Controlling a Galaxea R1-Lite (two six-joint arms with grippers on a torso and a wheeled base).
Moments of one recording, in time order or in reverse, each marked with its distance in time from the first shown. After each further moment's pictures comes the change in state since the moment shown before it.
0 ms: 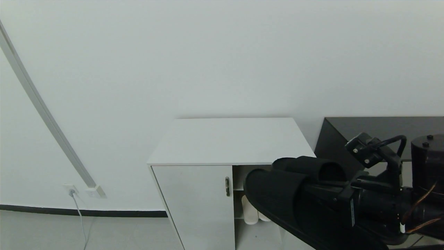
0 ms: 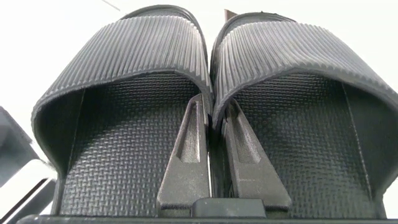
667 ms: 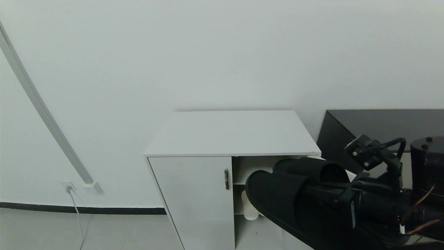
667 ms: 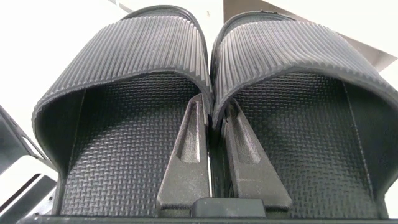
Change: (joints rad) left arm 0.000 0.000 0.000 0.000 0.001 -0.001; right arm 0.005 0.001 0.011 0.000 -0.001 -0.026
